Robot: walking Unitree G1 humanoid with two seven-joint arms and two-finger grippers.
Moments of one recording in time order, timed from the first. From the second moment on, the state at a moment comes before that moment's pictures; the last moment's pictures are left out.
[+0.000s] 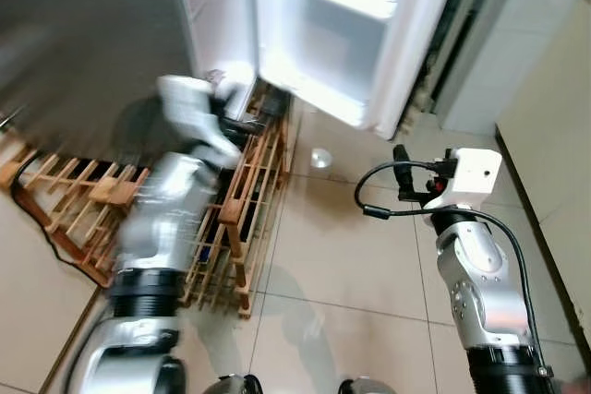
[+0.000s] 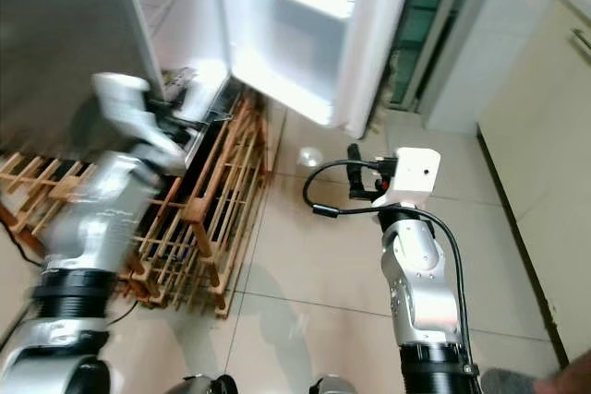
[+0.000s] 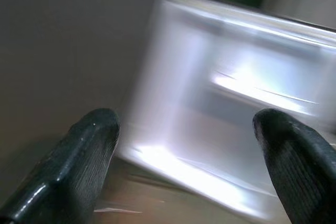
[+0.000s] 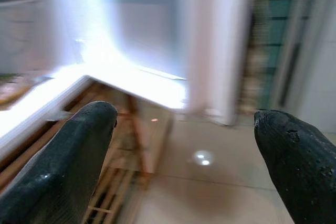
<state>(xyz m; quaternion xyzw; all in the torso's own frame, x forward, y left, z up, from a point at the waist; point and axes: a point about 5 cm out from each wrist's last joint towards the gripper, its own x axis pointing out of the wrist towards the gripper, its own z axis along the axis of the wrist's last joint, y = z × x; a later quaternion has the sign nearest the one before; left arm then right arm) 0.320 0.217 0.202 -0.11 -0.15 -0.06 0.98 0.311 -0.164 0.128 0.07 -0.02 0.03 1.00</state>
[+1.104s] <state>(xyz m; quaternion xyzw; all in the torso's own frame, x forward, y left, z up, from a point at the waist) 0.290 0.208 0.148 -0.02 -0.02 0.14 0.99 0.341 -0.124 0.135 0.09 0.00 0.15 0.98</state>
